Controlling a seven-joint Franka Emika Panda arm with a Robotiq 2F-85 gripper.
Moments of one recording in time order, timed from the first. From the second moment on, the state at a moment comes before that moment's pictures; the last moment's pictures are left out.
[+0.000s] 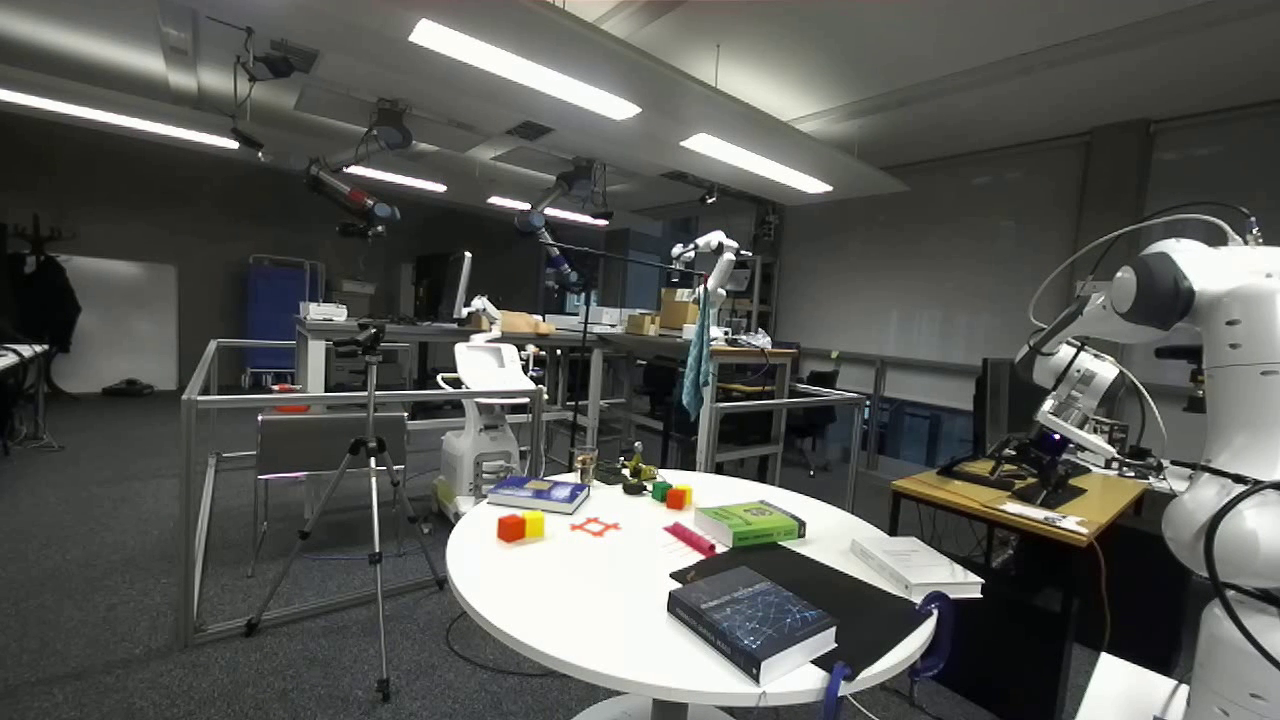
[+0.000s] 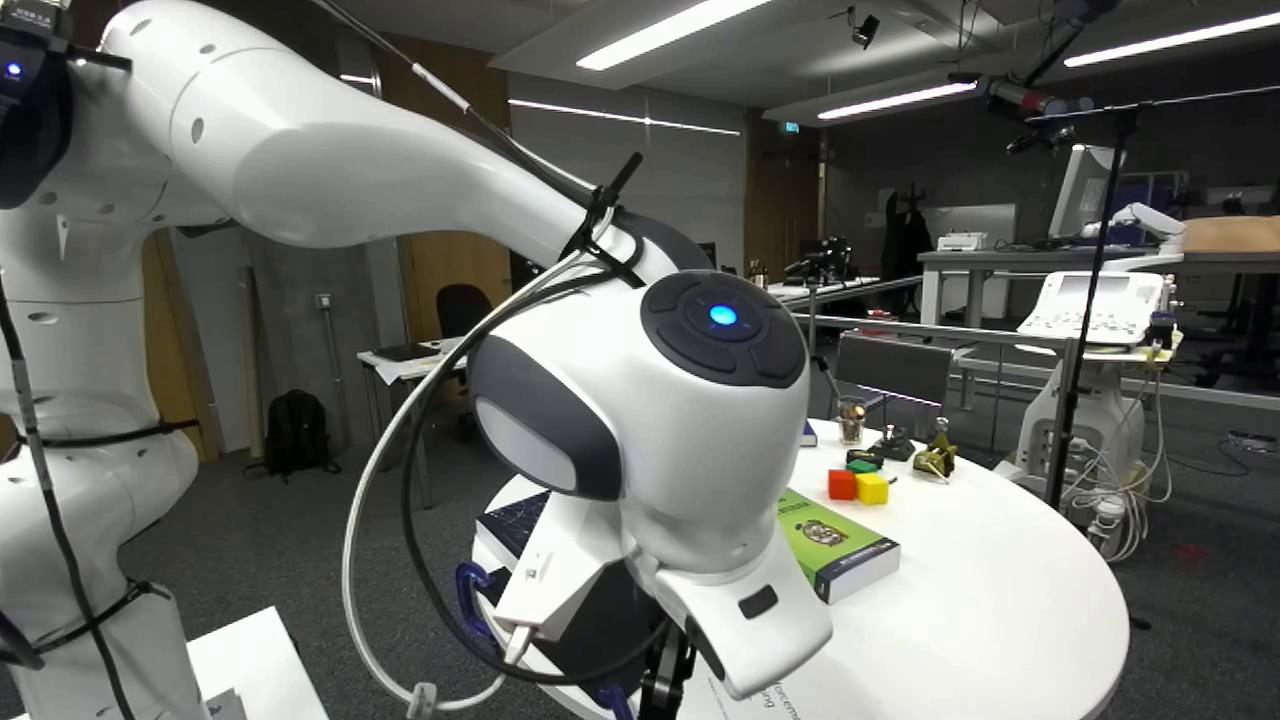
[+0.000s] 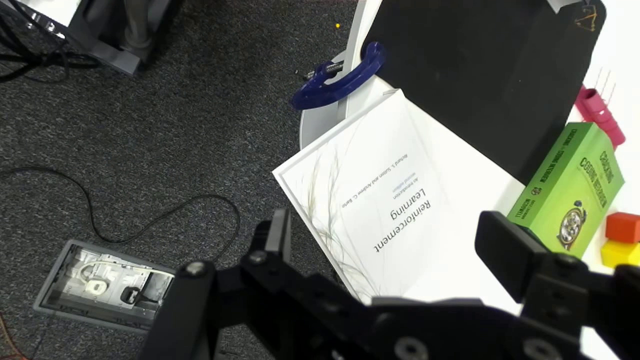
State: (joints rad) arm -0.62 0.20 -0.47 -2.02 0.56 1.93 -0.29
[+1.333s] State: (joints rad) arm -0.64 0.26 -0.47 -1.95 0.56 1.89 -0.29
